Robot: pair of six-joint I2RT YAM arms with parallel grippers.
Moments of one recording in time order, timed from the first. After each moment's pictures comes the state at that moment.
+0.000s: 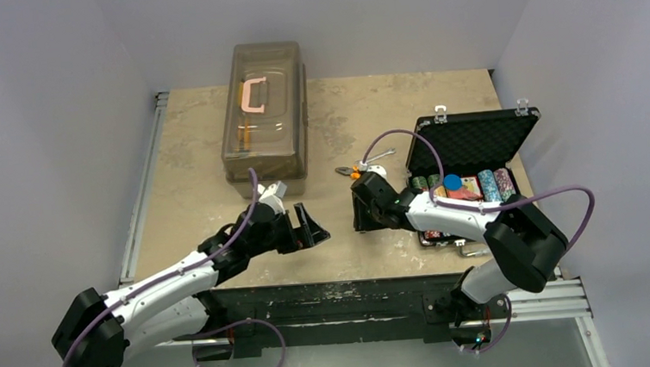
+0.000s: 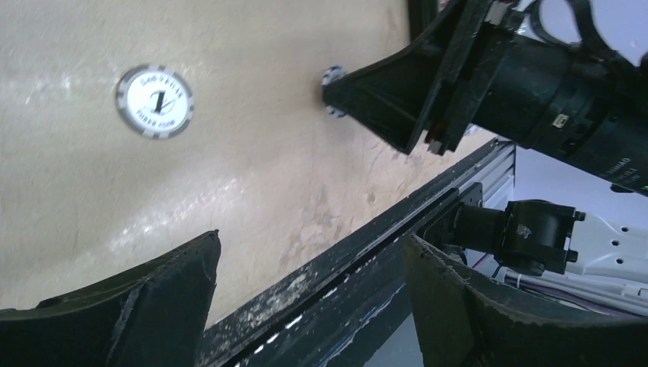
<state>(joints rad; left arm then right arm) -0.81 0.96 0.44 -0.07 0.10 -0.97 0.79 1.48 0.78 -0.32 0.21 0.66</state>
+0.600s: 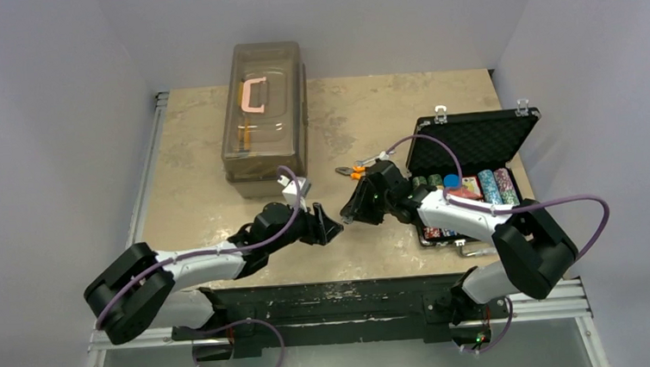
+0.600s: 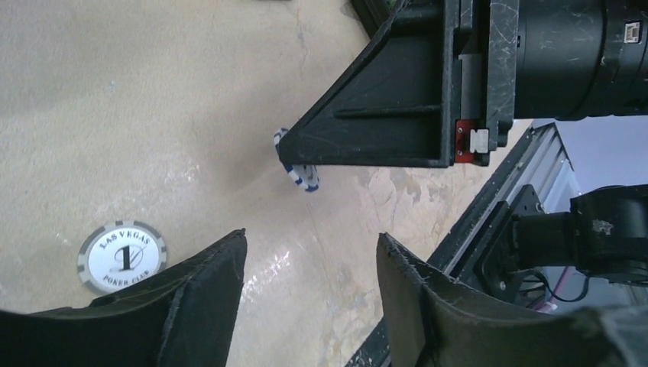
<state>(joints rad) -0.86 1.27 0.39 0.51 0.07 -0.66 0.68 1.42 0.74 -0.15 -0.05 1.04</state>
